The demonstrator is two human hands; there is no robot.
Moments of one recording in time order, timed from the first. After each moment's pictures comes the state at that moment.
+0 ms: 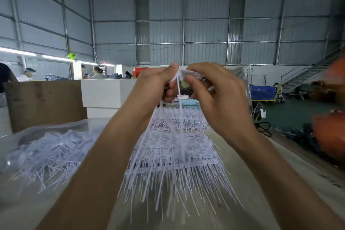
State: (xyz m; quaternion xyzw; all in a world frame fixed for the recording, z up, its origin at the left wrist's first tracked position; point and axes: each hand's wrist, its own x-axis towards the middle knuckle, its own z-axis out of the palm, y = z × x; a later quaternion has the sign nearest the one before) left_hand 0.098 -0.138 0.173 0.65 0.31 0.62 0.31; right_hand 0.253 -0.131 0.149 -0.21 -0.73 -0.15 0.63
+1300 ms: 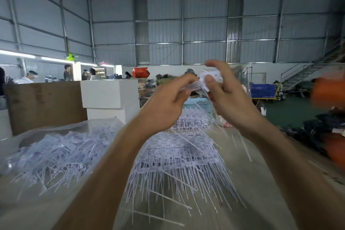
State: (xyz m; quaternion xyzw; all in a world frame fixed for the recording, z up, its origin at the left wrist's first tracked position) left_hand 0.102 -0.123 0.151 0.82 0.34 0.46 -0.01; right_hand 0.281 -0.104 0.147 -0.29 -0.75 0.14 0.57
